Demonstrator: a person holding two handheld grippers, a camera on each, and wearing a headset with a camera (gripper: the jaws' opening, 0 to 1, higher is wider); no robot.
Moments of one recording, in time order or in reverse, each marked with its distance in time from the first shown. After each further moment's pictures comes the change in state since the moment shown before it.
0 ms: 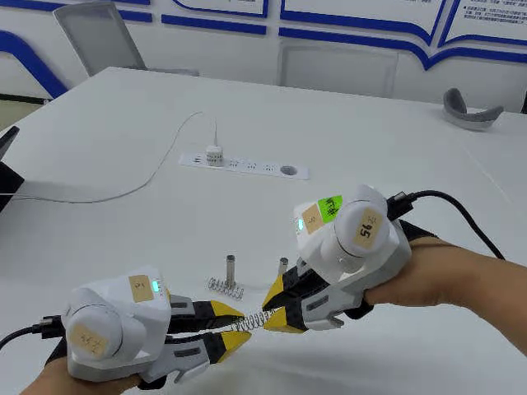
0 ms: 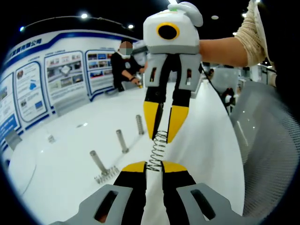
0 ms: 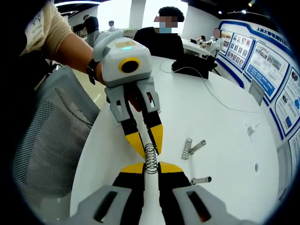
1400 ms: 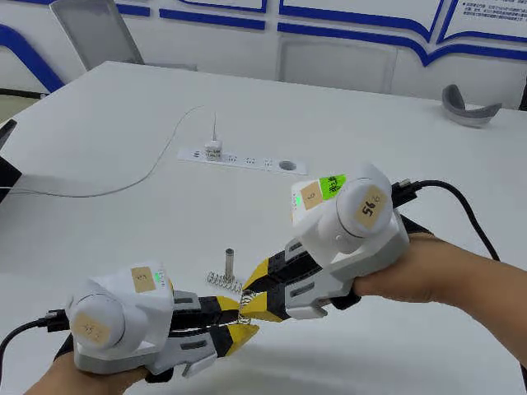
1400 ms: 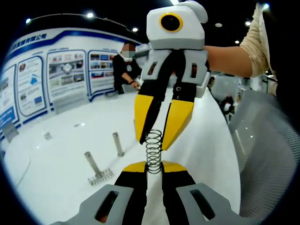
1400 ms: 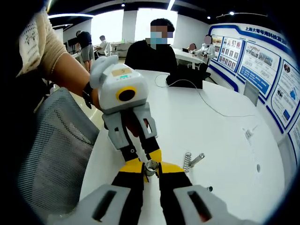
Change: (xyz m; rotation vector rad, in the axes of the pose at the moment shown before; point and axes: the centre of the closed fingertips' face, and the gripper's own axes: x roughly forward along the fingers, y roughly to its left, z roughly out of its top) left arm 0.005 -0.005 0.006 -0.061 -0.047 -0.016; right arm -0.001 -0.001 0.029 0.079 -0.124 -0.029
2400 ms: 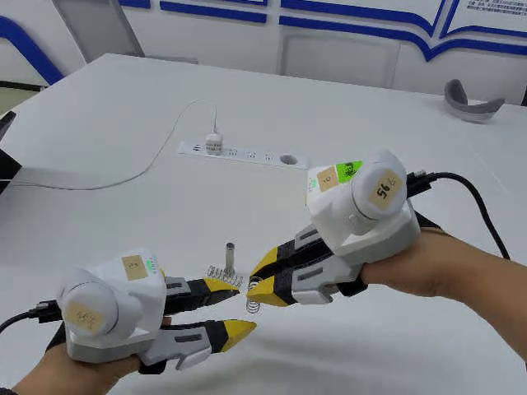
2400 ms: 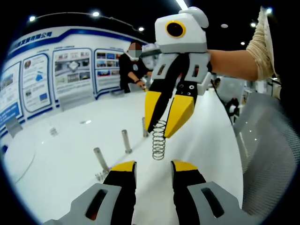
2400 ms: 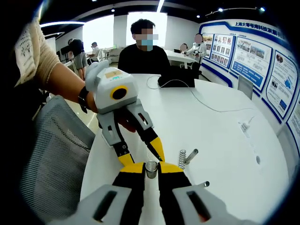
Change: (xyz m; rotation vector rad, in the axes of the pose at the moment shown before) left arm -0.010 0.016 -0.005 -0.039 0.004 0.058; right arm -0.008 -0.013 -0.003 0.074 -0.027 -0.037
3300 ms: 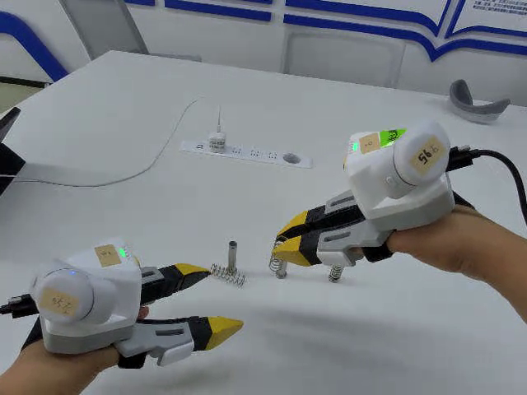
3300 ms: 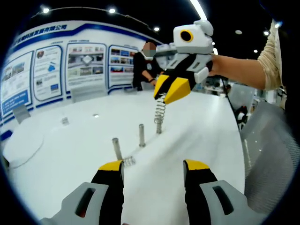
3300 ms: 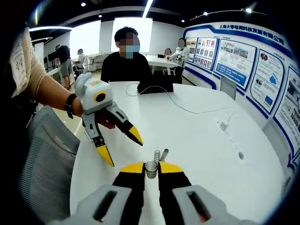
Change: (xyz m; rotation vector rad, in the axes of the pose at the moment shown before) left arm -0.016 0.021 -0.006 -0.089 0.000 0.083; right arm -0.033 -0.051 0.002 0.058 -0.052 -0.152
